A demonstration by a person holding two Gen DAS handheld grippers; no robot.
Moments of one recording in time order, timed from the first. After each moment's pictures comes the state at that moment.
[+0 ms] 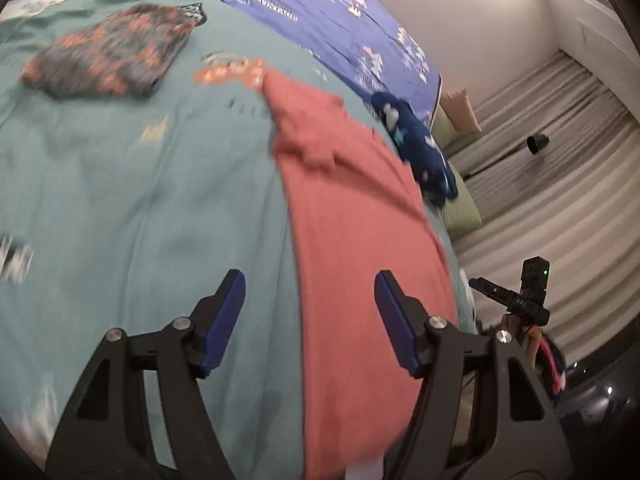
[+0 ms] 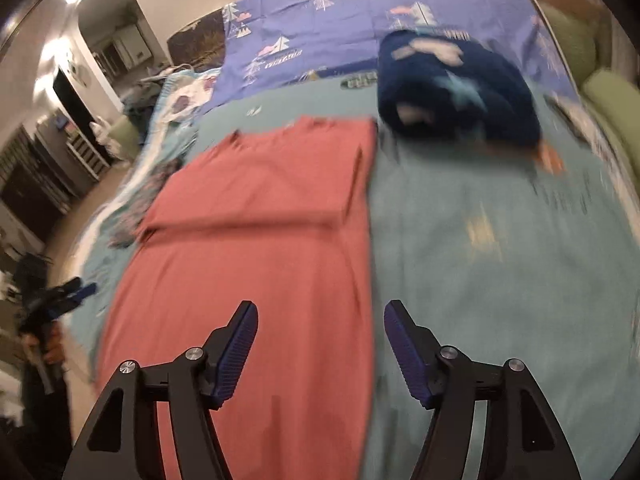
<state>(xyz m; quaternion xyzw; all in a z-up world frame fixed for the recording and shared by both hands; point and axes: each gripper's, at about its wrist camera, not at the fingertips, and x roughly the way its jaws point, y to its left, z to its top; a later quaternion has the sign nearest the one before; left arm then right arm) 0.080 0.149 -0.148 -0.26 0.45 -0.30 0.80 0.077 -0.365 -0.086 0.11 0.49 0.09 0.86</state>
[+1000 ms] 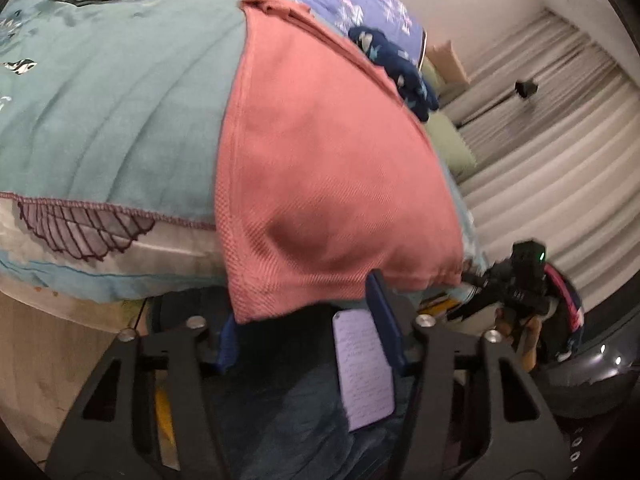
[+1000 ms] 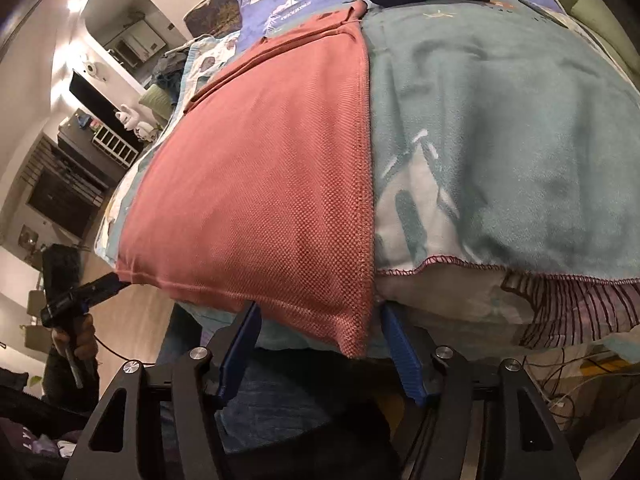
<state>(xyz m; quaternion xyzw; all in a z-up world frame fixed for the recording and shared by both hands) -0.061 0.095 -0.199 -0.24 0.47 -0.31 0.79 -0.085 -0.355 -0.167 0.16 0.52 0.13 0.83</state>
